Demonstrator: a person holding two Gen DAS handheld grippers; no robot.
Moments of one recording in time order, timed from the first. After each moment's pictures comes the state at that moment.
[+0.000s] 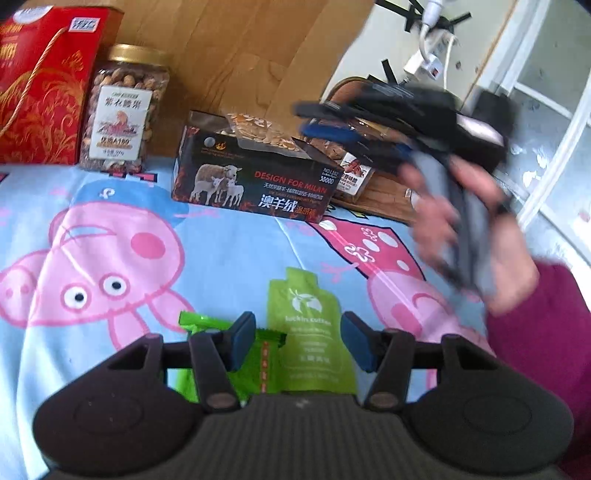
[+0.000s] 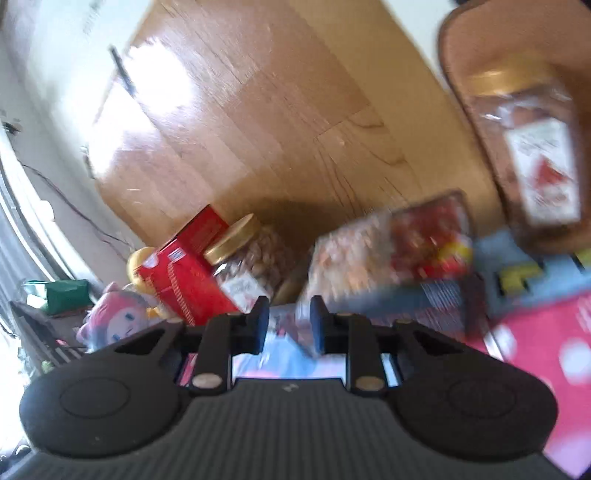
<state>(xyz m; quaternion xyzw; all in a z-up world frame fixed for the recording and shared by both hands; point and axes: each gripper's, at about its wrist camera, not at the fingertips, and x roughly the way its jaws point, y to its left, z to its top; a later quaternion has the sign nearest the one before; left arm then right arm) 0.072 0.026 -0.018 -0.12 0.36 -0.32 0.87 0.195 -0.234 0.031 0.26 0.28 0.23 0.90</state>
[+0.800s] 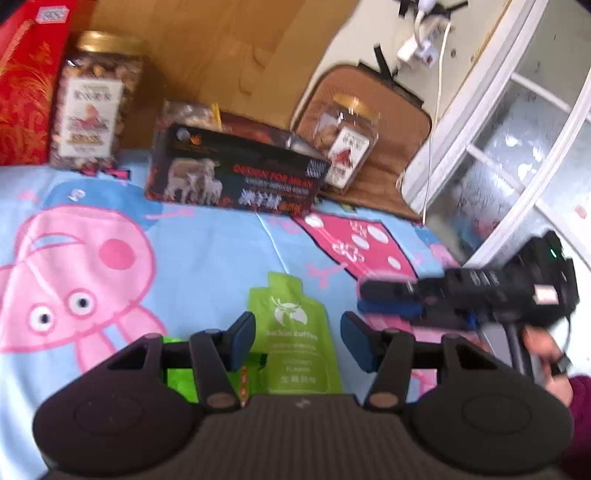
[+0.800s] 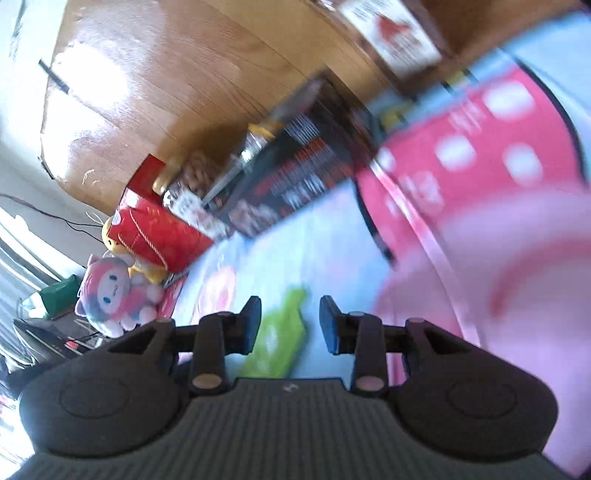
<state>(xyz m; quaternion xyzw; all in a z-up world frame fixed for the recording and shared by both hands) 0.099 -0.002 -0.022 -0.11 0.38 -0.35 0.85 0.046 -0.290 -0.054 0.37 0.38 0.18 0.83</state>
